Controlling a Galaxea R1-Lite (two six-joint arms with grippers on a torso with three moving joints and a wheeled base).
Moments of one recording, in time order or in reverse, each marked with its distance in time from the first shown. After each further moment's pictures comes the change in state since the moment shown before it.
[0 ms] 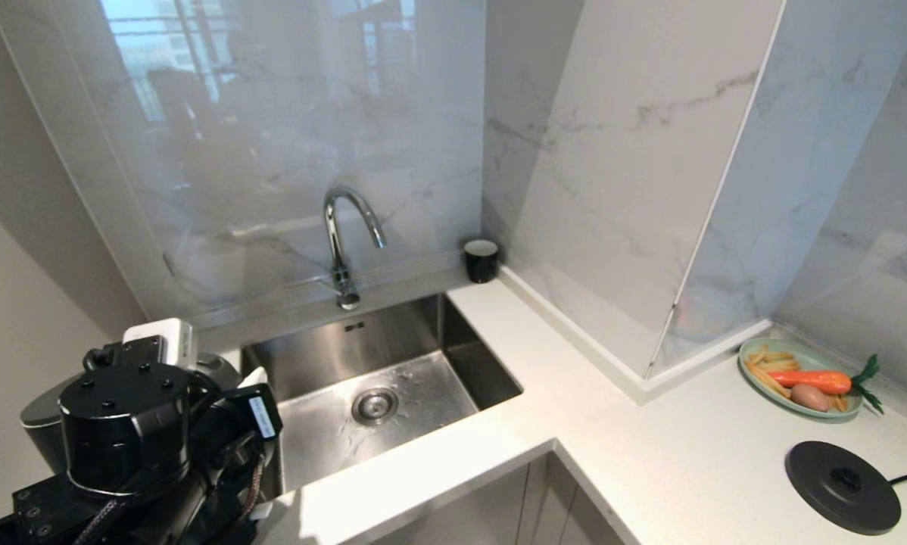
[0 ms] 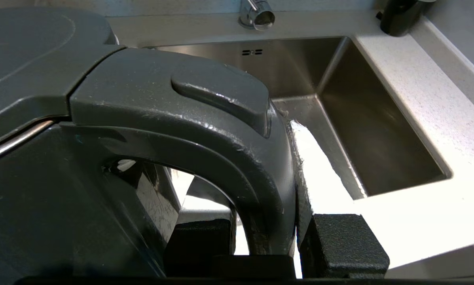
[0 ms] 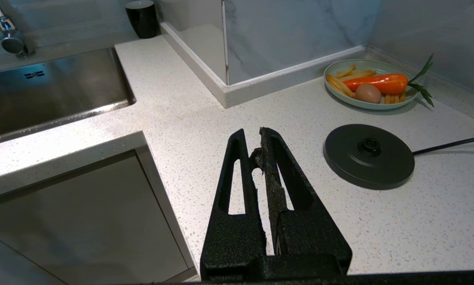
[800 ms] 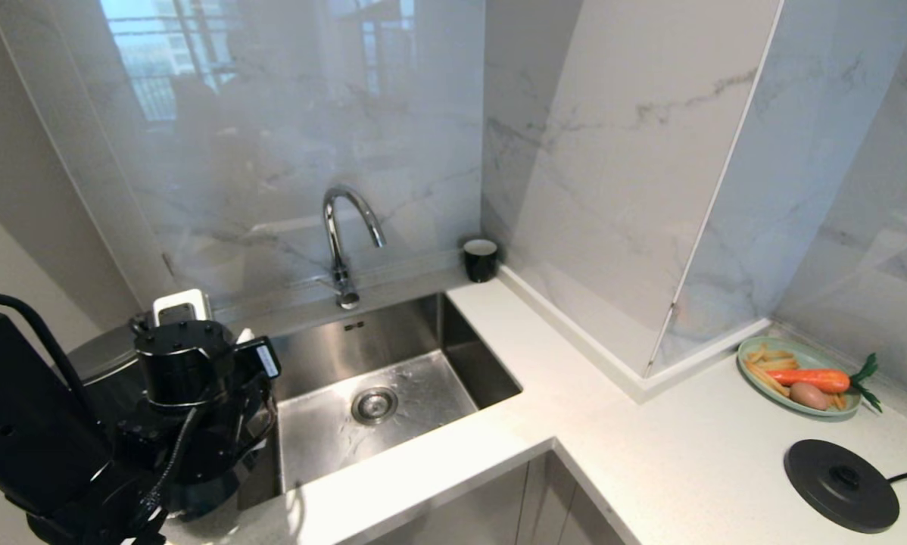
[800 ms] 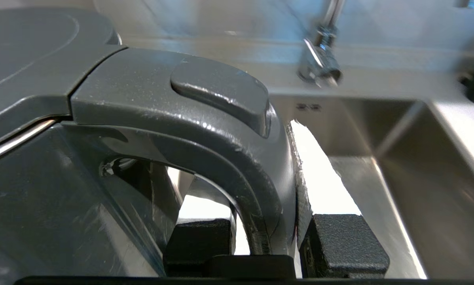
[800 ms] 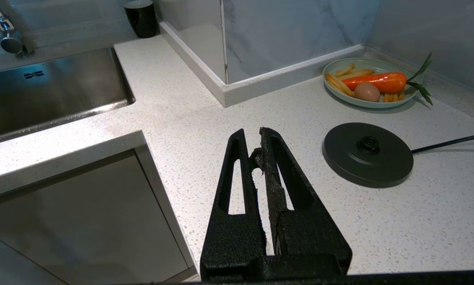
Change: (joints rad) left arm 0.263 0.368 -0.130 -0.380 -0.001 0.126; right arm 0.000 0.000 0.000 0.001 0.000 0.001
